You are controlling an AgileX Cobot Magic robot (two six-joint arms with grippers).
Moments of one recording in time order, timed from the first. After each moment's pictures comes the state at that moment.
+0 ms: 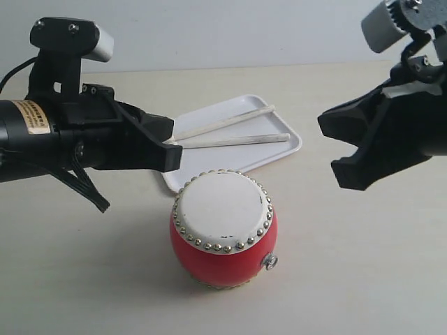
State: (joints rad) left arm -0.77 1.31 -0.68 -0.19 -0.03 -0.01; right arm 0.55 1.01 -0.65 0.41 0.41 -0.51
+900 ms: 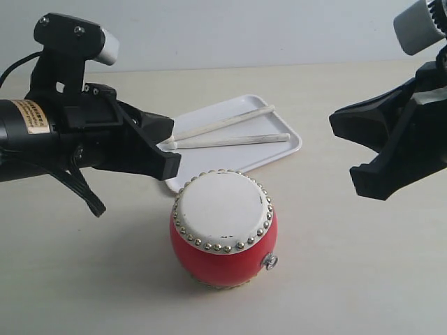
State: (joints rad) left arm -0.77 1.31 -0.68 -0.19 -0.03 0.09; right arm 0.55 0.93 -0.62 0.42 0.40 -0.51
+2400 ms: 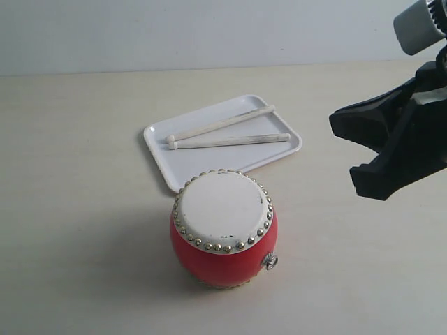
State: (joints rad) left arm -0.31 0.74 -0.68 -0.20 0.21 -0.03; right arm 0.55 0.93 -0.62 0.42 0.40 -0.51
